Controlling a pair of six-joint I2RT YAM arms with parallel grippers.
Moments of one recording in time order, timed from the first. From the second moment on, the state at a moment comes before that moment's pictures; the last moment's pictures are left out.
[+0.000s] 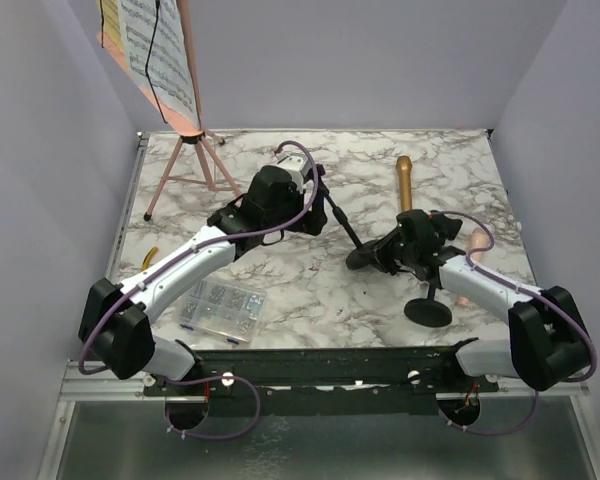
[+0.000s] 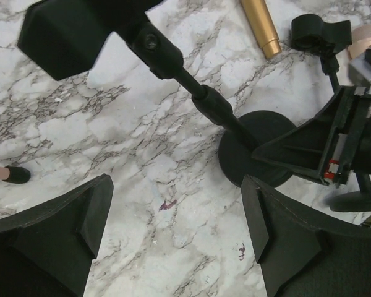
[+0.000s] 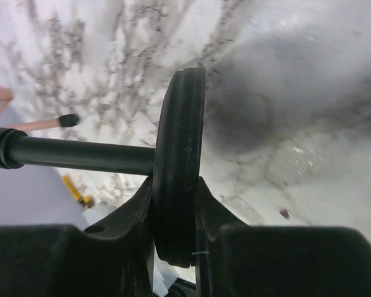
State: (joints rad) left arm -0.68 1.44 1.17 -0.28 0.02 -0.33; right arm 0.43 1.32 0.71 -0.28 -0.05 1.25
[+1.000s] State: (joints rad) left arm -0.68 1.16 1.01 -0.07 -0.06 -0.31; right arm 0.30 1.67 0.45 0.77 -0.43 1.05
